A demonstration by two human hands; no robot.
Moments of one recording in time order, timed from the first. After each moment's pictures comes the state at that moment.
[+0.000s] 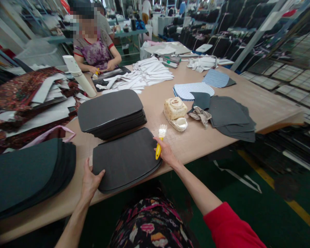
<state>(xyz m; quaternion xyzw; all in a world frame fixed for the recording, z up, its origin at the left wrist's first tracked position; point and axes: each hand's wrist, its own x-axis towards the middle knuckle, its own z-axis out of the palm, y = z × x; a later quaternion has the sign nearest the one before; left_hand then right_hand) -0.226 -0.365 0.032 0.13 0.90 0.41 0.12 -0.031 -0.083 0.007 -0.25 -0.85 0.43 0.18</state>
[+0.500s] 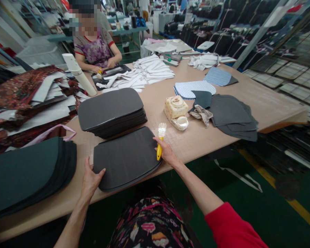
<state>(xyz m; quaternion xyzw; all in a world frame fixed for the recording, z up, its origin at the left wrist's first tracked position) -0.228 -0.365 0.034 0.12 0.91 0.37 0.12 -0.027 -0.081 -0.002 -0.21 -0.87 0.41 0.20</state>
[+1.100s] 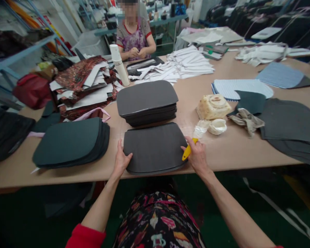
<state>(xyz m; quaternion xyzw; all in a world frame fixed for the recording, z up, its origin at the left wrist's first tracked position) -0.217 -0.370 0.027 0.14 0.88 0.42 0.13 -0.020 -0.098 0.004 -0.25 -0.92 0.19 0.23</state>
